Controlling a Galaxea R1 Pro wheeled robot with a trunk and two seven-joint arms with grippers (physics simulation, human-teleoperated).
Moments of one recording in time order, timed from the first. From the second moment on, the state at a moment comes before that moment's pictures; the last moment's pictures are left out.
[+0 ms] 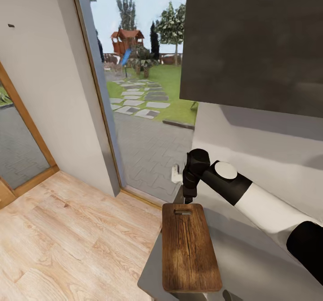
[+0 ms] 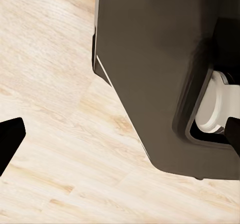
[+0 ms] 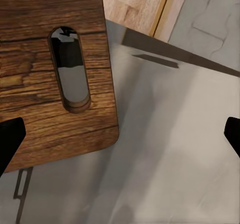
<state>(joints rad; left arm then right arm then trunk) 0.04 0.01 0.12 -0.10 0.01 -0.02 -0.01 -1.17 -0.12 0.92 -1.11 0.85 0.83 1.45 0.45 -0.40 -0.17</state>
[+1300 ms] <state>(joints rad) 0.04 0.01 0.12 -0.10 0.01 -0.02 -0.01 -1.17 -0.12 0.93 -1.11 0.85 0.83 1.45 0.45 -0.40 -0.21</state>
